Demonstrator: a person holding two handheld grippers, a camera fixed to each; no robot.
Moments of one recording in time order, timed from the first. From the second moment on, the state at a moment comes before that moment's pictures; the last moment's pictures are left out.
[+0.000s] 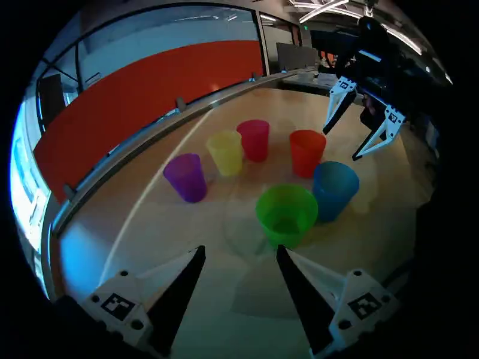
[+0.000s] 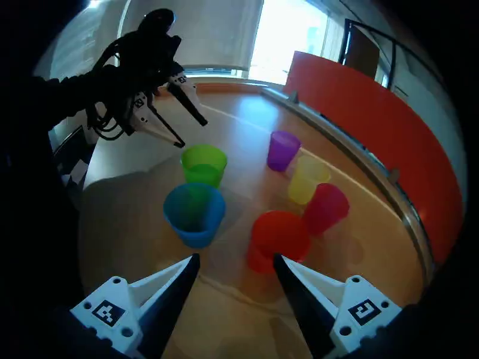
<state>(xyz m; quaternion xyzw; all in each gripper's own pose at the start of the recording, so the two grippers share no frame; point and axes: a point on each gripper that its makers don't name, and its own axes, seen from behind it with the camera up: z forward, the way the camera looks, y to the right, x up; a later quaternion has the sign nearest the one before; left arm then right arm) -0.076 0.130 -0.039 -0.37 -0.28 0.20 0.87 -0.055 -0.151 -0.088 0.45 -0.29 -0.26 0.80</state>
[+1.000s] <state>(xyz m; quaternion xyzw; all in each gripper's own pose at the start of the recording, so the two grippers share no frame) -0.011 0.094 0.027 -0.23 -0.17 0.10 0.95 0.013 -0.103 -0.007 0.31 -0.21 -0.20 0.90</state>
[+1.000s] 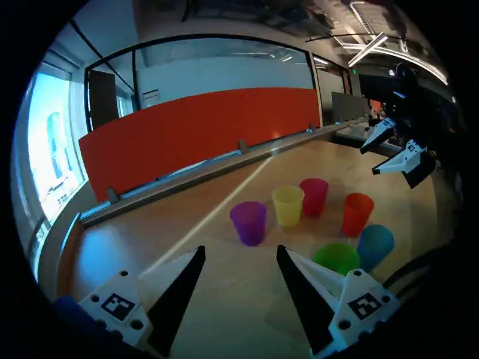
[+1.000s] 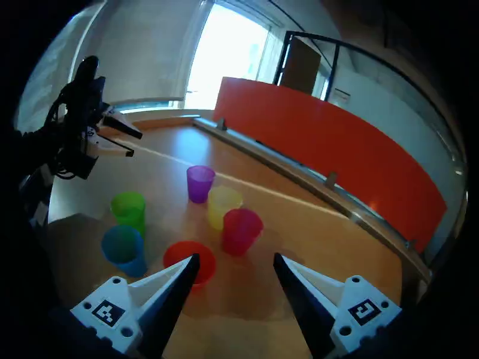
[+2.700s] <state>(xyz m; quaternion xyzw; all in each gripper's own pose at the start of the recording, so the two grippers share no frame) 0.060 0.023 0.004 -0.05 0.01 -0.04 1.00 0.079 -0.021 0.018 0.02 0.00 0.02 1.00</state>
